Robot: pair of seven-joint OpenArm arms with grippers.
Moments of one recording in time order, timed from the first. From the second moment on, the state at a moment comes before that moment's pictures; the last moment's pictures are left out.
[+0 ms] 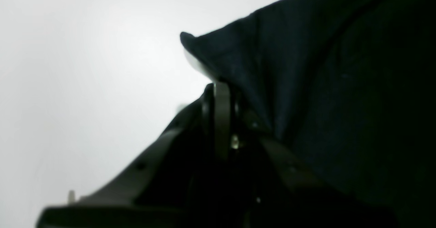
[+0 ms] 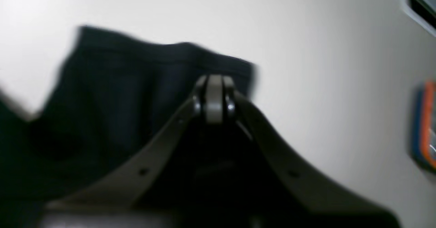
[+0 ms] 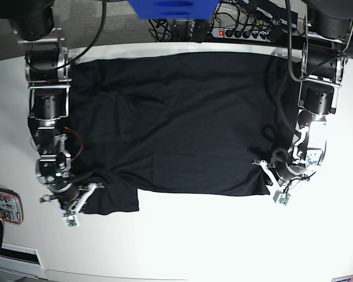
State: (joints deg) left arm -24.1 -22.8 14.5 47.2 -18.9 -21.6 24.6; right arm 26.6 17.9 -2.4 54.5 2.5 18.8 -24.1
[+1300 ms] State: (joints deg) left arm -22.5 -22.5 14.8 50.5 -18.9 -21.6 25.5; right arm 38.4 16.6 -3.0 22.7 -5.0 27.8 -9.0
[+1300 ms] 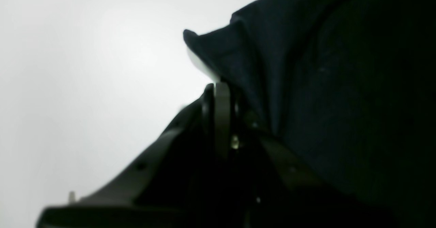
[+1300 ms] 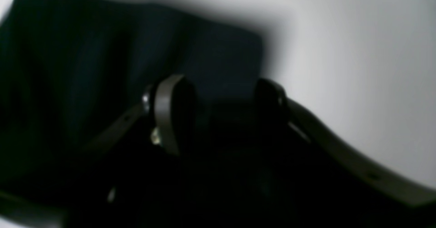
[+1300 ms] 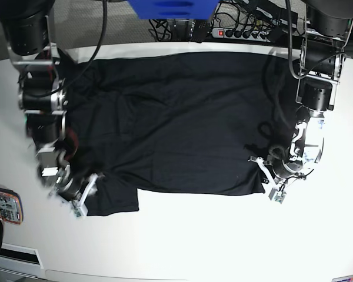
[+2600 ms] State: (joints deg) left arm -21.6 -22.6 14.8 51.5 -19.0 -21.6 25.1; right arm 38.6 17.1 -4.8 36.3 -6.6 22.1 -13.0
